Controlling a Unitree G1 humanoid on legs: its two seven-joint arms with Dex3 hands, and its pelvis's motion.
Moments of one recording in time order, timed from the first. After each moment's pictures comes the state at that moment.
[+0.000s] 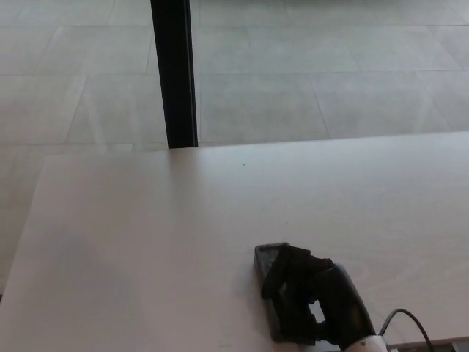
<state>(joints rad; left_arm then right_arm) 0.00 0.52 0.57 1.15 -0.30 -0.28 -0.10 -0.21 -0.10 0.30 0.44 -0.16 -0.31 -0.13</state>
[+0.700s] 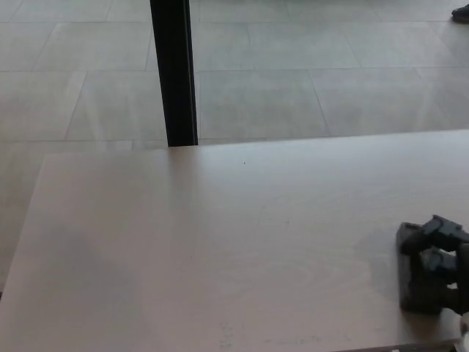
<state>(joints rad) 0.01 0.52 0.58 1.14 -0.30 -0.28 -0.10 -0.30 -0.28 -0.15 0.64 -0.08 -0.27 -0.19</state>
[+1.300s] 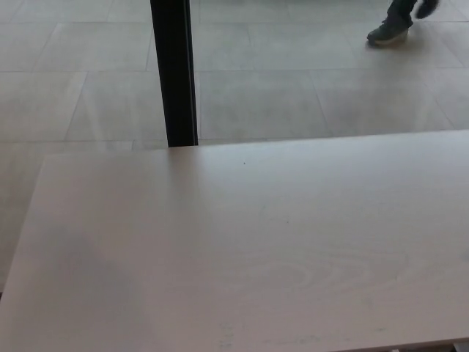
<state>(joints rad) 0.02 0.52 0.58 1.14 -0.30 -0.28 -0.09 -0.35 -0.44 -0.34 0.88 0.02 -0.27 -0.20</state>
